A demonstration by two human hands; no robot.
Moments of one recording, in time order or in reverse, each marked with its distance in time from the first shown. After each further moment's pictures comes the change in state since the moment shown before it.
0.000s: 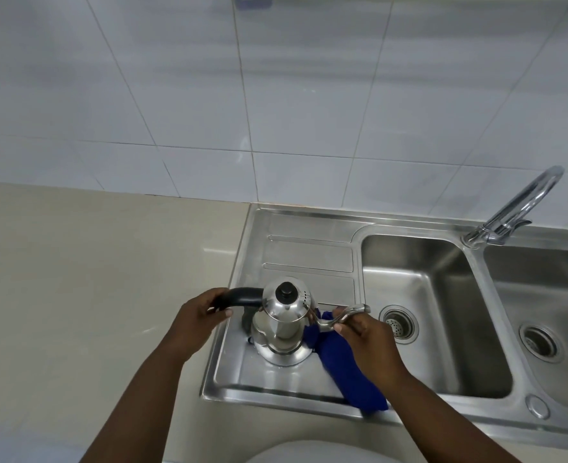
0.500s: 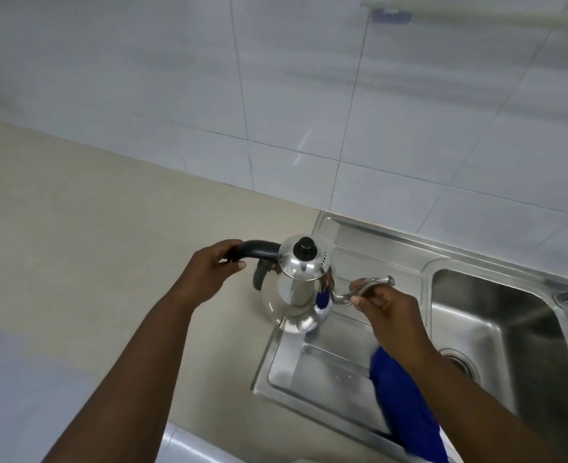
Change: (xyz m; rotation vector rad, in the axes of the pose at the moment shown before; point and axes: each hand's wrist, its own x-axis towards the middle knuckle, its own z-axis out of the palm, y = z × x) left_hand 0.008 0.010 -0.118 0.023 0.226 0.092; right_hand 0.056 -0.097 0.053 0.087 -0.118 -0.177
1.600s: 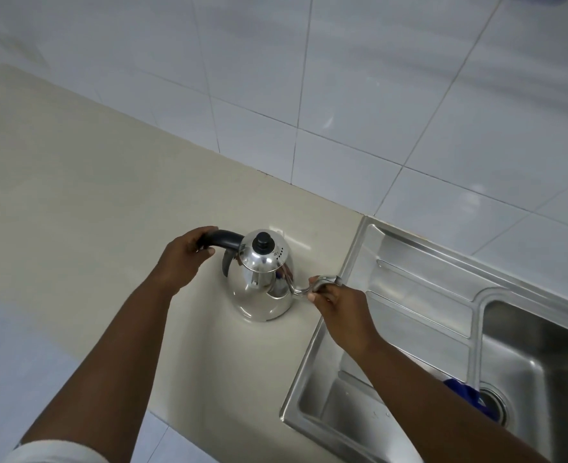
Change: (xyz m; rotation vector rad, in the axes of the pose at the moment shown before) left_hand 0.052 -0.105 -0.087 -0.035 0.184 -0.170; right_hand 0.076 -0.013 0.144 -0.286 -0.202 -0.126
